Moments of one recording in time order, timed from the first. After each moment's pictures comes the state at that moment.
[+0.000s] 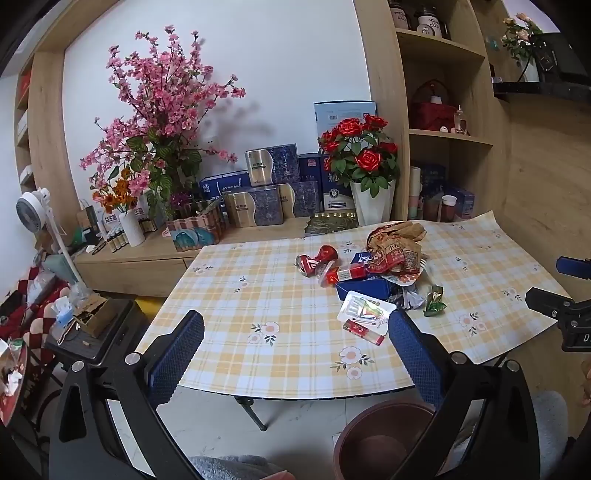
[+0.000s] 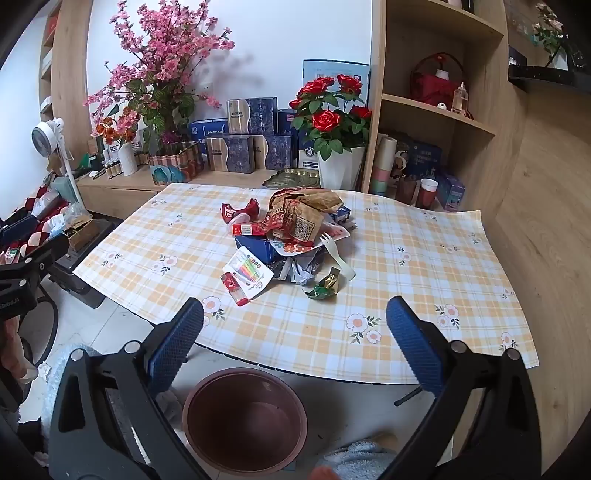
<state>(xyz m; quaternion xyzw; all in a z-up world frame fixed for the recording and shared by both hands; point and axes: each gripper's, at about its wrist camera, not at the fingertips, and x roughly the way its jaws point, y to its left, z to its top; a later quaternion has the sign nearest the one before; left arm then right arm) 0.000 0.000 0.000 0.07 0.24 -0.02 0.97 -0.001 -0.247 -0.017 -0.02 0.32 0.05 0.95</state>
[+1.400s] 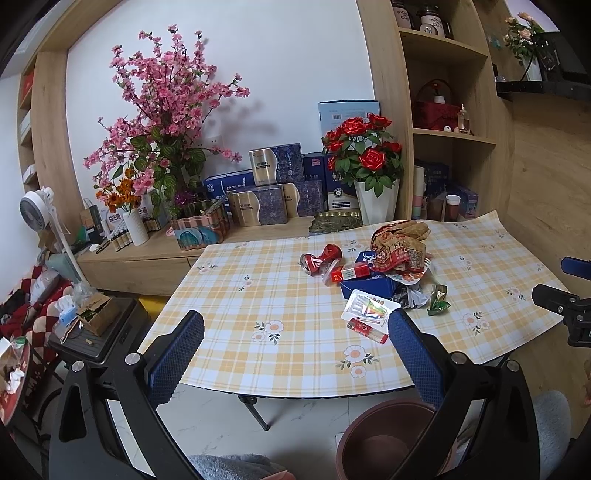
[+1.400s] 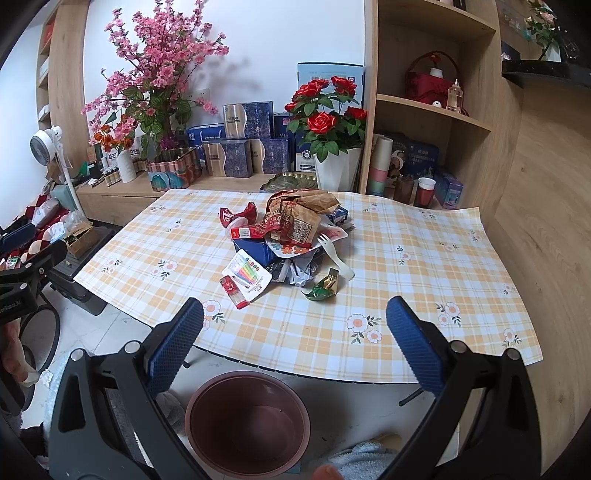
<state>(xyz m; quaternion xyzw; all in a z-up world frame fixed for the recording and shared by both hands) 0.001 0.003 -0.004 0.07 0.24 -0.01 0.97 -0.002 -0.251 -0.018 -0.01 0.31 0.05 0.95</state>
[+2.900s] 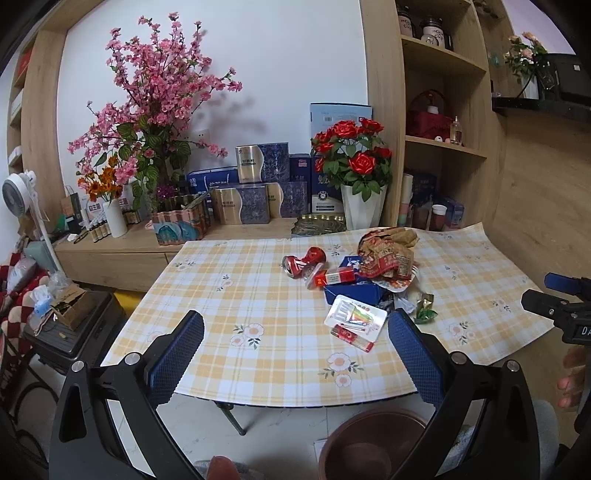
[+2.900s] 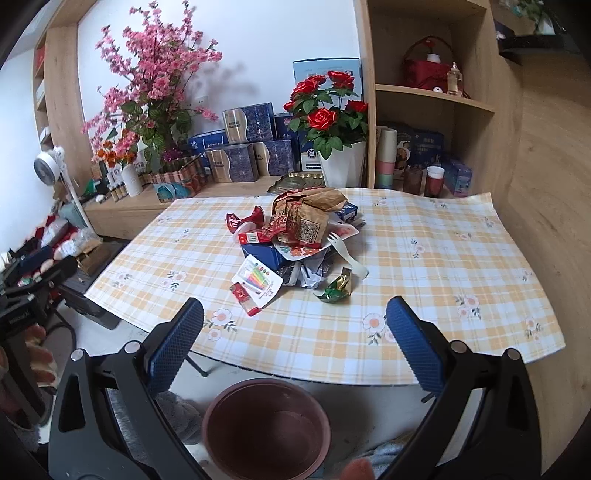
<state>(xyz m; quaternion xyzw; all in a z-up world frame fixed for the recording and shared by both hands) 0.020 0.017 -0.016 0.04 0.24 -0.04 0.97 0.015 -0.257 -0.030 0.02 0.31 0.07 0.95</state>
